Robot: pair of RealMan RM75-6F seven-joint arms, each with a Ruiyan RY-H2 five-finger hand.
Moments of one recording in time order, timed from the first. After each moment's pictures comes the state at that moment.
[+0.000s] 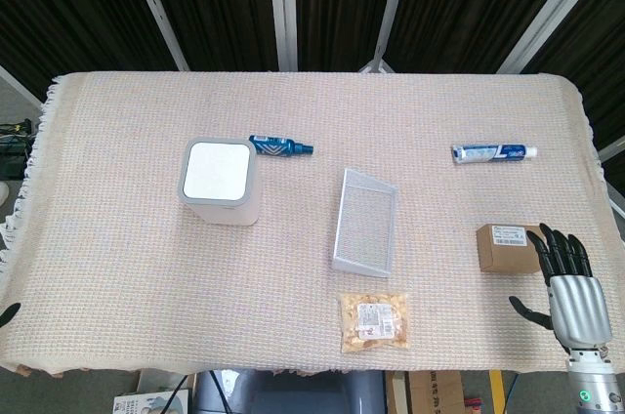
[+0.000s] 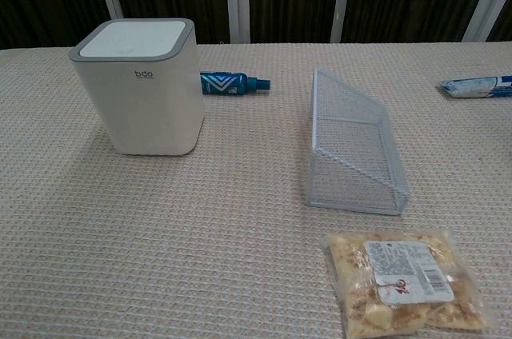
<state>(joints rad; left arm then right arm) 0.07 -1.01 -0.05 -1.73 1.47 1.64 0.01 0.04 -1.20 0.07 -1.60 -1.55 1.56 -0.04</state>
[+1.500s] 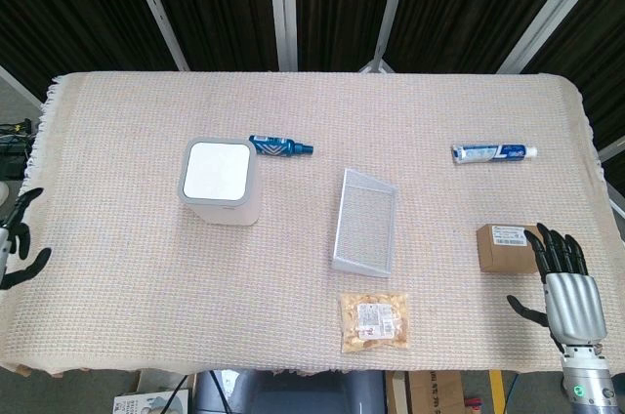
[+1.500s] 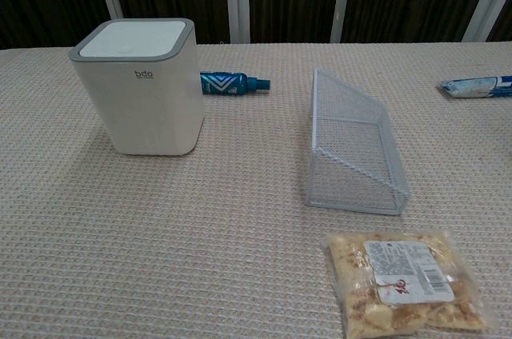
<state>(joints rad) -0.15 -0.87 -0.16 -1.90 1.44 1.38 0.16 0.05 -1.22 0.07 -1.61 -1.51 1.52 -0.08</state>
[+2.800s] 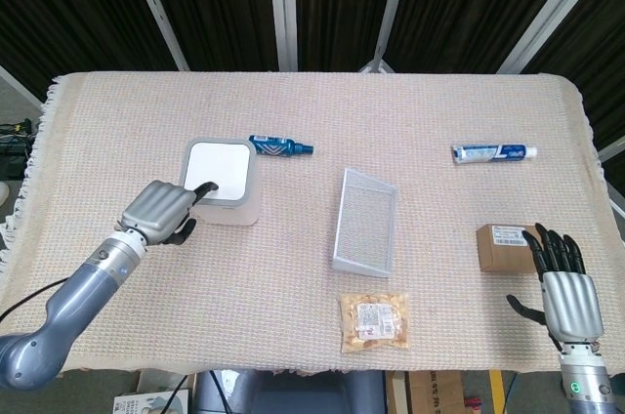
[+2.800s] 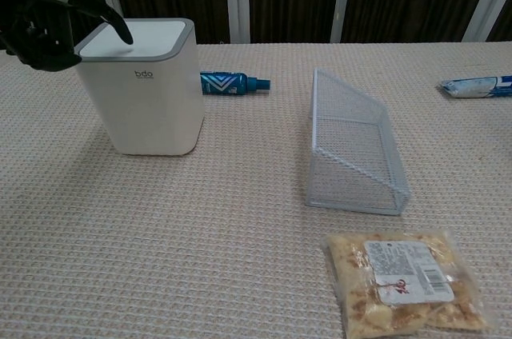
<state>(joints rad) -0.94 -0.90 -0.18 -2.13 0.53 0.86 0.68 0.06 -1.23 0.07 -1.60 -1.49 1.50 -0.10</state>
